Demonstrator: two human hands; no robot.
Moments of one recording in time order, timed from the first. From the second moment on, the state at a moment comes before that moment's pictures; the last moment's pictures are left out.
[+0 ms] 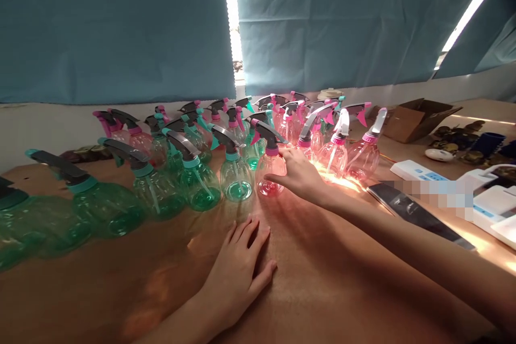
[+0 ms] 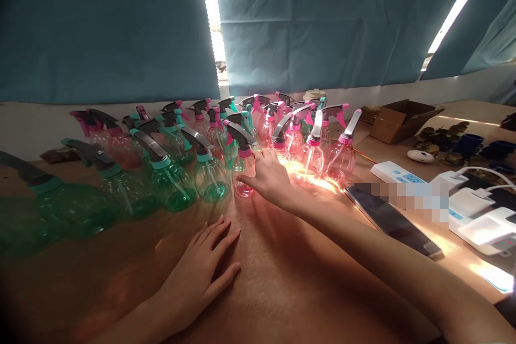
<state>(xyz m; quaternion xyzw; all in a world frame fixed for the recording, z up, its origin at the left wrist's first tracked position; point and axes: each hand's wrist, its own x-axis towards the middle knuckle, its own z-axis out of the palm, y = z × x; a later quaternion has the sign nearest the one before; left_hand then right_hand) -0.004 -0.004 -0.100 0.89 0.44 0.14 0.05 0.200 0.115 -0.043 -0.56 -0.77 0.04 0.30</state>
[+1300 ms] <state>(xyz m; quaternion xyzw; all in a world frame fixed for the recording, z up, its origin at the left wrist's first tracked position) -0.010 -0.002 -0.097 0.89 0.43 0.14 0.01 0.248 0.125 -0.041 -0.67 -0.67 0.05 0.30</state>
